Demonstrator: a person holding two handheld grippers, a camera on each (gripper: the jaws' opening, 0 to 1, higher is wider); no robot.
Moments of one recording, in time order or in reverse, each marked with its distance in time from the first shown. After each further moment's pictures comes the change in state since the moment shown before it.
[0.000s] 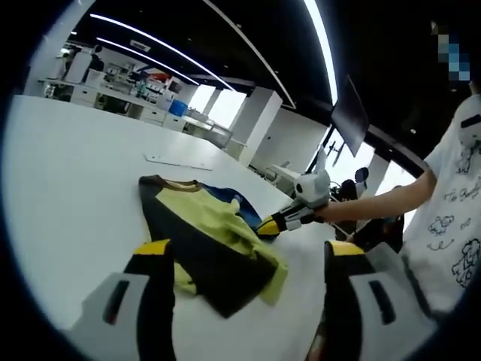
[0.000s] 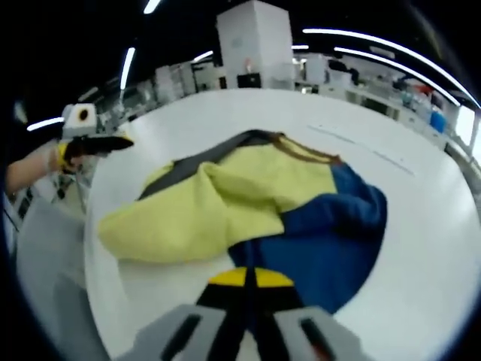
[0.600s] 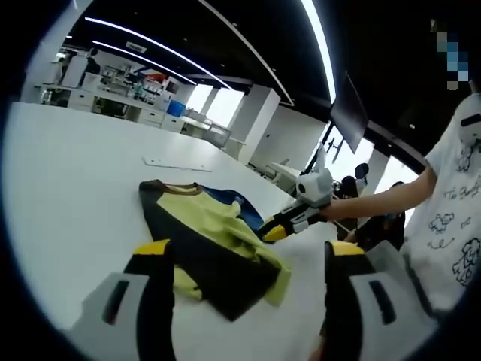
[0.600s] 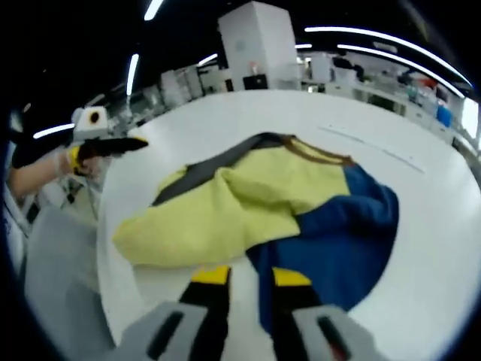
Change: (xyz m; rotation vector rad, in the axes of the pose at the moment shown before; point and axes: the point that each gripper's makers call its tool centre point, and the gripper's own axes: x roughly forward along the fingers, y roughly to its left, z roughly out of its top) left arm 0.000 0.001 0.007 0.024 0.012 0.000; right arm 0.009 0.016 -0.002 0.005 0.023 0.049
